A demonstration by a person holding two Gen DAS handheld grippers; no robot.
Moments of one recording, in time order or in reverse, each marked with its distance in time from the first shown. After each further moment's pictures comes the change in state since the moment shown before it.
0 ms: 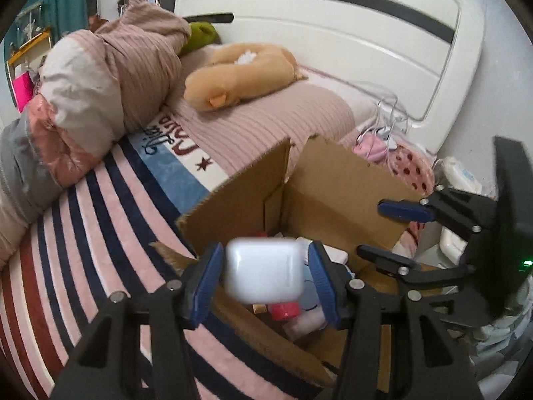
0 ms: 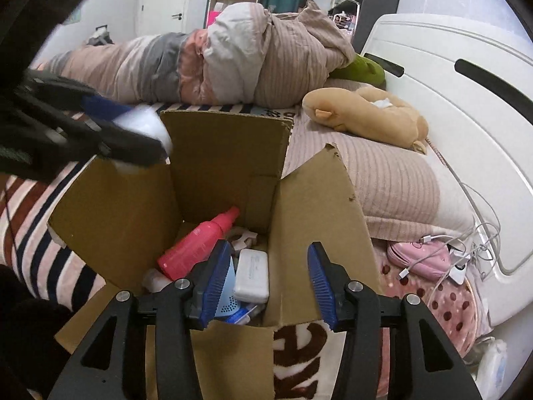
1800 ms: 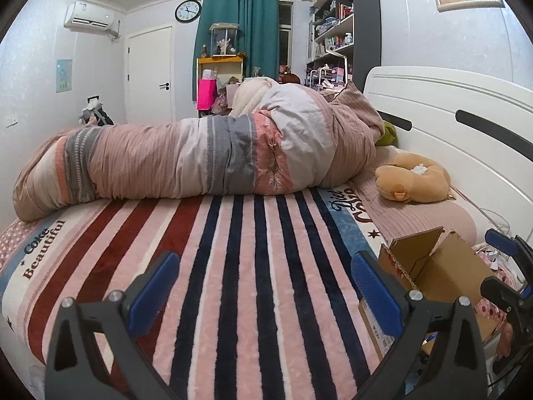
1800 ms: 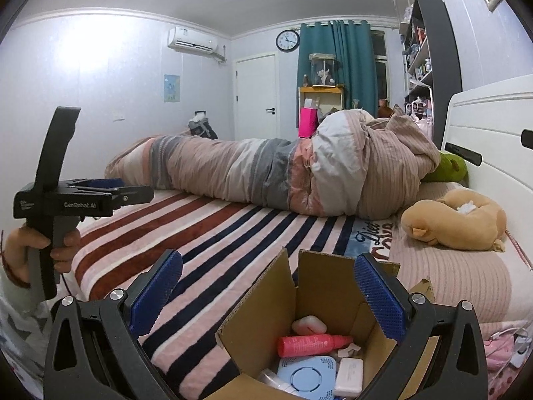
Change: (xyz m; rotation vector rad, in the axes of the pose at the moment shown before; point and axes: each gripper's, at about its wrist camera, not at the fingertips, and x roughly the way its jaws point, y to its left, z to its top) left arm -0.171 0.068 -0.129 -0.485 -0.415 0.597; right arm -0.066 0.037 0.034 -0.075 -0.455 0.437
